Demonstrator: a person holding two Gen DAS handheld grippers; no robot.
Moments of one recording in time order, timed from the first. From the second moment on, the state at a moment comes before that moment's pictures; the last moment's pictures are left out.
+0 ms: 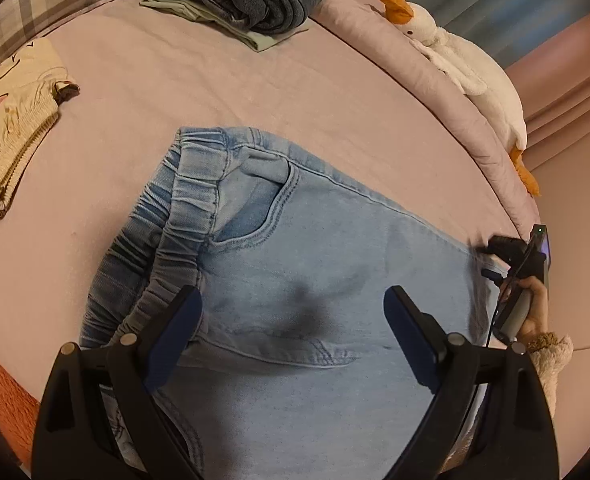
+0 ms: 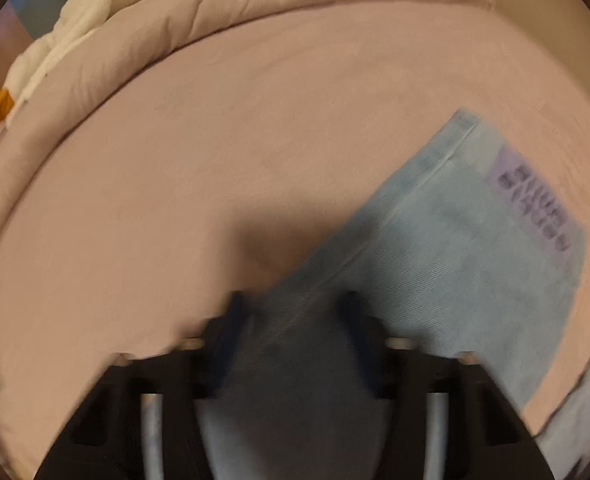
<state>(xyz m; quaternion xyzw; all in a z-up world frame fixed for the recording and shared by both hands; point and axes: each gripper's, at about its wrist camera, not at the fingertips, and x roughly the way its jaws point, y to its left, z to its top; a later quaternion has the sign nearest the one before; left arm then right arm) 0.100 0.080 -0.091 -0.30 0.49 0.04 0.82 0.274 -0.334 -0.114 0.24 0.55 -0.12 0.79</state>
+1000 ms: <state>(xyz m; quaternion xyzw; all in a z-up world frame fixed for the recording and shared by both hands) 0.171 0.037 -0.089 -0.31 0.52 -0.01 0.80 0.017 -0.380 -0.048 0.35 0.40 -0.03 0.85</state>
